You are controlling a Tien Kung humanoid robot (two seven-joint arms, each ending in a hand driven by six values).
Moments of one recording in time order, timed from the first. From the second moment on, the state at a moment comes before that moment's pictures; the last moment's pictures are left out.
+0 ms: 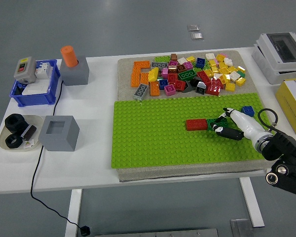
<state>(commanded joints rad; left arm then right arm) -0.06 0.33 -0.47 -0.19 -0.06 0.01 0.14 0.62 -0.59 0.28 1.39 -1.34 -0.45 -0.32</state>
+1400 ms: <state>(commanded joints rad) -0.06 0.33 -0.47 -0.19 -0.06 0.01 0.14 0.61 -0.57 0.29 1.32 -1.30 -0.47 -0.29</state>
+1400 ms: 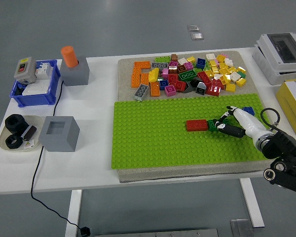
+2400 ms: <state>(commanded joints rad) -0.06 0.33 -0.47 -0.19 -0.05 0.01 0.14 0.64 -0.54 0.29 1.29 -1.28 -0.48 -0.27</state>
